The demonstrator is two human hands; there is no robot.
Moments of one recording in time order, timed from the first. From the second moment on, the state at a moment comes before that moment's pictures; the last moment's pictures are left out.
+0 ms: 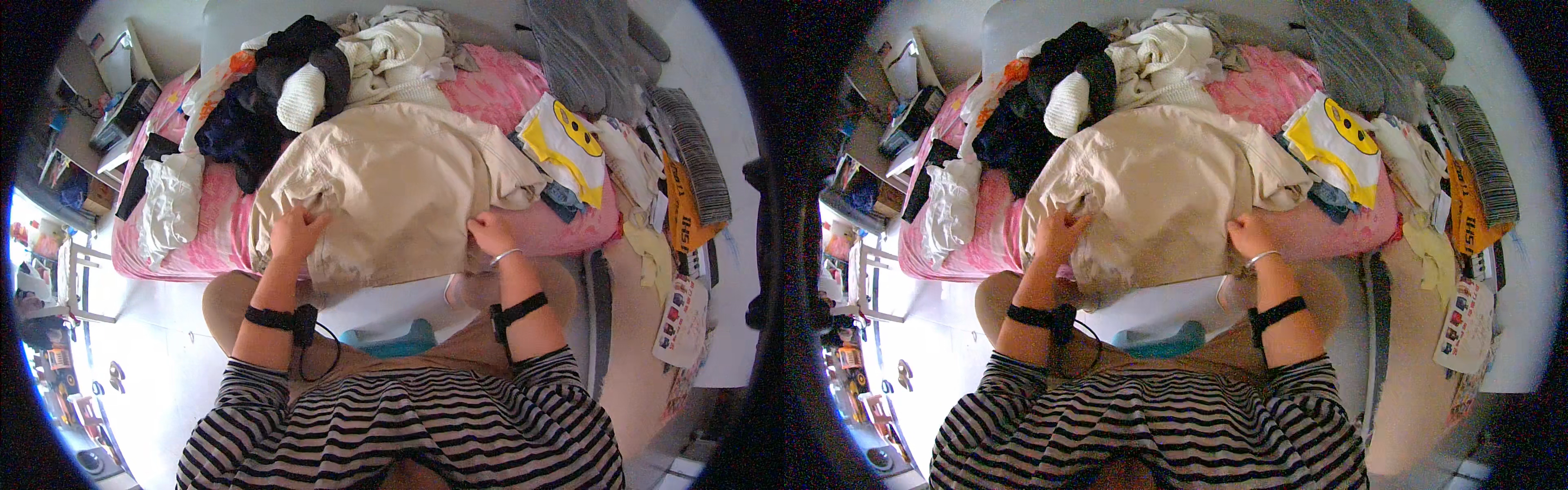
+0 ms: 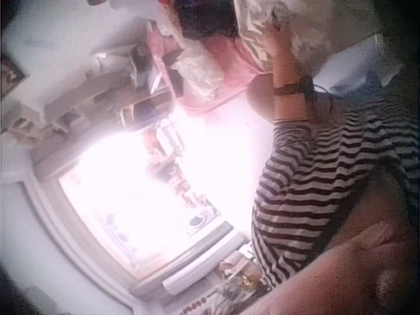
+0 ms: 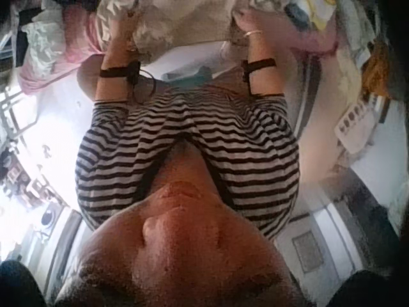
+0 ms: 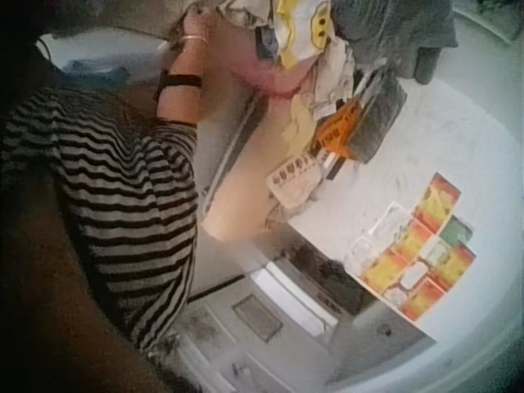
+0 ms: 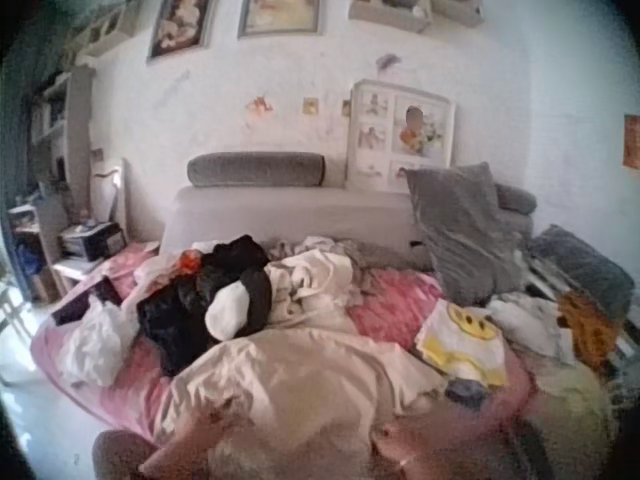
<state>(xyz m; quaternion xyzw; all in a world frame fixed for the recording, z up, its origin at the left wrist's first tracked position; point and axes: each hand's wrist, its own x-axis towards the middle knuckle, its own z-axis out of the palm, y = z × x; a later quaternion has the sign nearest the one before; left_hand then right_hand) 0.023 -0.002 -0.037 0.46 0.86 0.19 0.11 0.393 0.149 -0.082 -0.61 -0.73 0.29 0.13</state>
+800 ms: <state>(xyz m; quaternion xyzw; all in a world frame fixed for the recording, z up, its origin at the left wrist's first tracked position) 0.009 -0.030 -0.107 0.47 0.87 0.14 0.12 0.360 0.107 -0.109 -0.71 -0.65 0.24 0.14</state>
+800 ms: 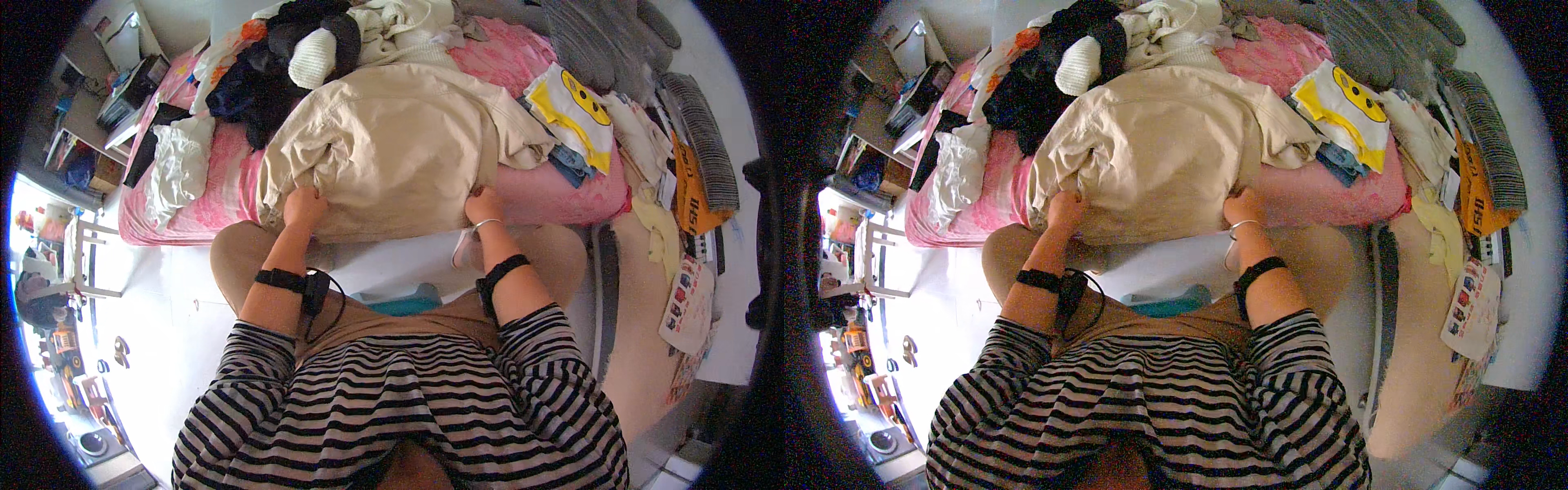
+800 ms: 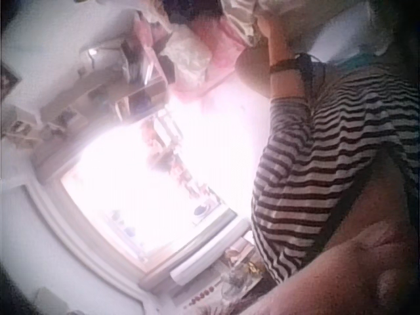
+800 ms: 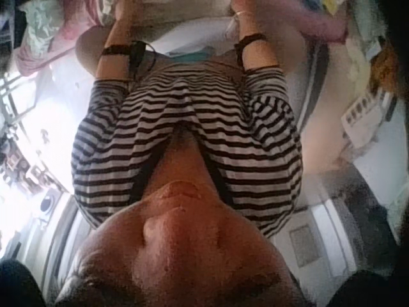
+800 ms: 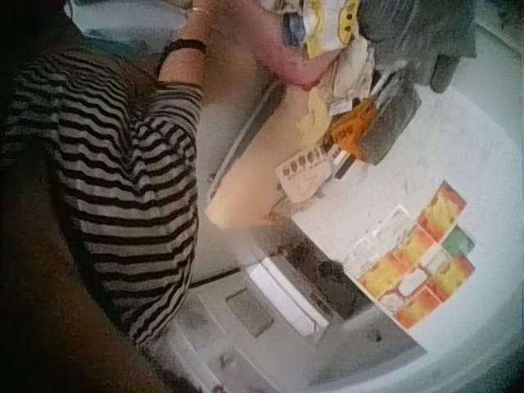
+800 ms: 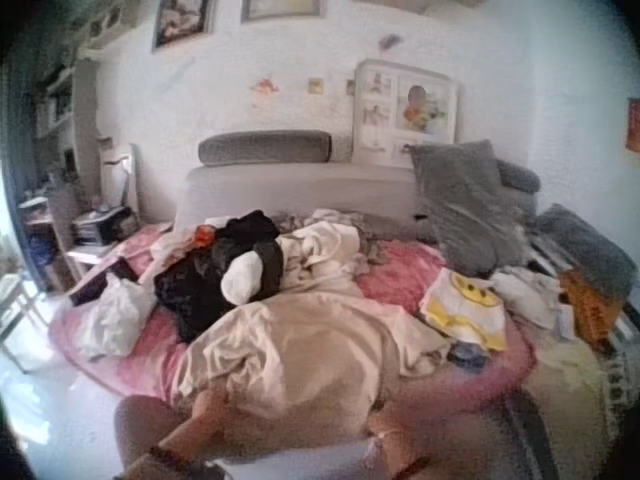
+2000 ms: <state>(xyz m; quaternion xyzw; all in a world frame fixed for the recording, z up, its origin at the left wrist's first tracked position) -0.042 -0.033 -0.049 0.44 0.86 0.24 0.08 0.434 0.198 -0.063 -0.64 -0.67 0.31 0.22</state>
